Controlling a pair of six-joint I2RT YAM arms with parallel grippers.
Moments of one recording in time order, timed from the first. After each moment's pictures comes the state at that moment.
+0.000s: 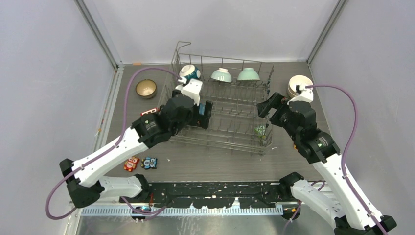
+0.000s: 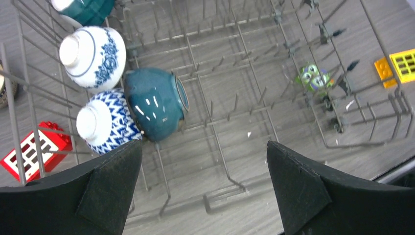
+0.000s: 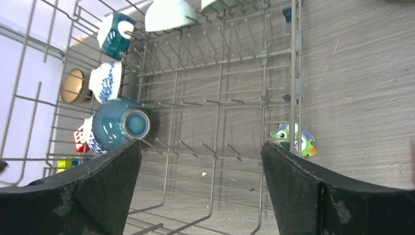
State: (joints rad) left arm -0.98 1.15 1.25 -0.60 -0.44 -0.30; right arm 0.44 0.76 0.98 -0.60 0.28 0.66
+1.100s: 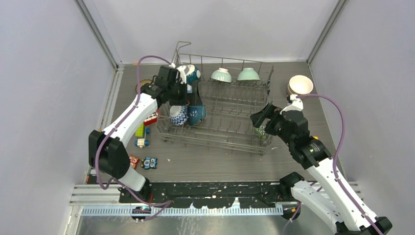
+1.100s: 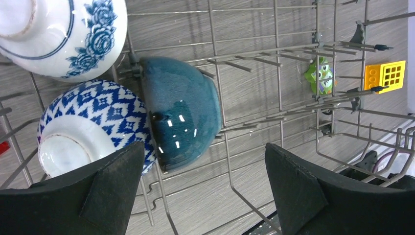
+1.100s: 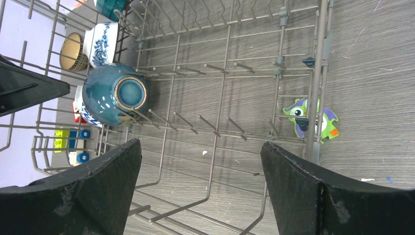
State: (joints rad) left arm -0.42 1.55 1.40 -0.63 0.25 -0.34; right arm 0.44 0.68 0.75 -0.49 0.14 0.68
